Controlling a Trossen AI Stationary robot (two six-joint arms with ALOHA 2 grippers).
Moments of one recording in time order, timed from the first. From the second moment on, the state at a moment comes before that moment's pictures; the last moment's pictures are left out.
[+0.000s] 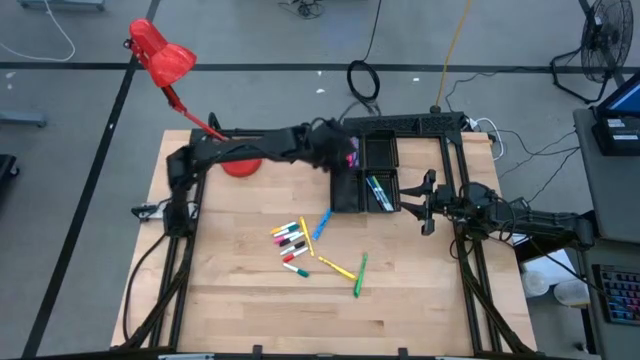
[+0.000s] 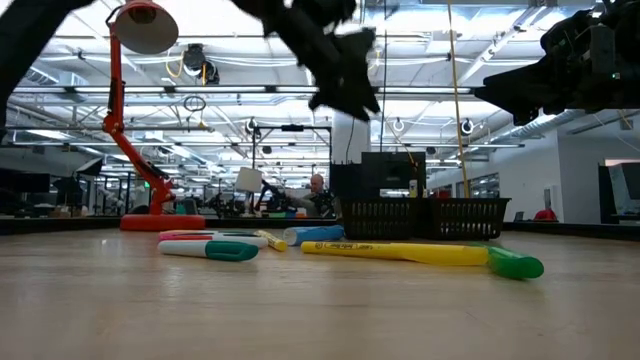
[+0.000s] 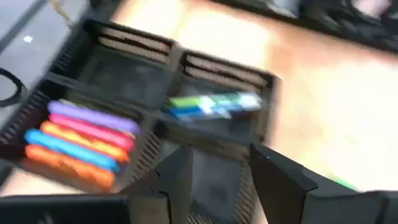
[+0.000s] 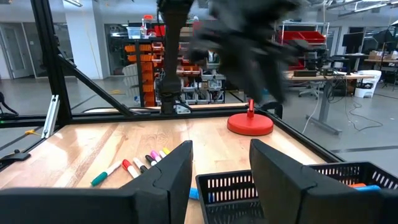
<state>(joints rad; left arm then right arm) 0.26 1.95 1.78 -0.61 0.08 -0.08 -0.21 0.19 0.01 0.25 -0.08 0.02</state>
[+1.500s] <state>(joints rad) -0.06 1.89 1.32 -0.59 -0.21 -0.71 -0.21 0.19 0.01 0.25 -0.08 0.02</state>
